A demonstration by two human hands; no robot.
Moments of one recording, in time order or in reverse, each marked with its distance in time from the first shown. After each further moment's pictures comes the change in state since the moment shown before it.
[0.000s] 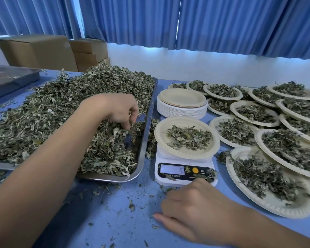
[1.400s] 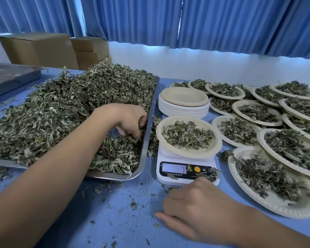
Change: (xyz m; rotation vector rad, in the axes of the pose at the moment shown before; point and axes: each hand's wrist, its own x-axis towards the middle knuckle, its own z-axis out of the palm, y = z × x) left_hand 0.027 0.001 0.032 -0.136 -0.112 -0.014; right_hand -0.001 0.000 0.002 -0.004 0.010 -0.010
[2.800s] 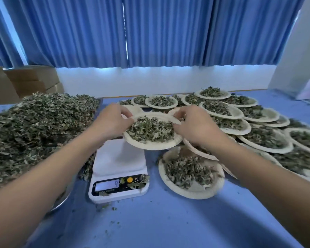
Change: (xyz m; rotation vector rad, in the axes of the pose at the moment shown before) left_hand 0.008 0.149 0.012 -0.272 0.638 0.243; right_hand -0.055 0.143 -0.109 0.156 0.243 1.209
